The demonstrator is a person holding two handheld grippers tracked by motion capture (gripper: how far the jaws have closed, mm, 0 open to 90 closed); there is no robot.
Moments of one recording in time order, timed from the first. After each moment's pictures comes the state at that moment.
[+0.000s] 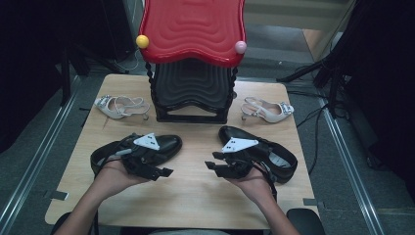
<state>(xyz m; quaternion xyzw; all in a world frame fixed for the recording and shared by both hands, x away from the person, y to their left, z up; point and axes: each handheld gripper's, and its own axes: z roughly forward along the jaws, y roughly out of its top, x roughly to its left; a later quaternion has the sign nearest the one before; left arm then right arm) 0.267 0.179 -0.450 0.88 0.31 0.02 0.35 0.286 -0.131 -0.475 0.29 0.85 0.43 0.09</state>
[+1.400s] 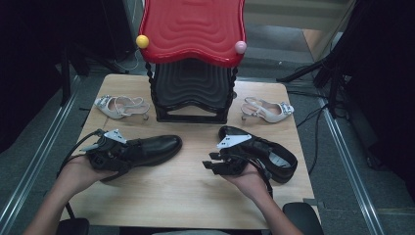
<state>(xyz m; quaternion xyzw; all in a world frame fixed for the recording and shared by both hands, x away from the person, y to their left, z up) 0.279 0.255 -0.460 0.89 0.39 0.04 0.24 0.300 -0.120 -0.482 0.30 0.87 0.39 0.04</state>
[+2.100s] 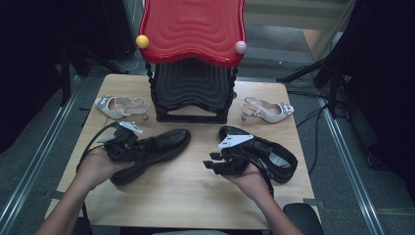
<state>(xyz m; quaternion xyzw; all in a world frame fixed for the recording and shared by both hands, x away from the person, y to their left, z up) 0.298 0.208 -0.445 0.87 0.40 -0.01 0.29 0.298 -0.123 -0.477 0.30 0.86 0.40 0.04</state>
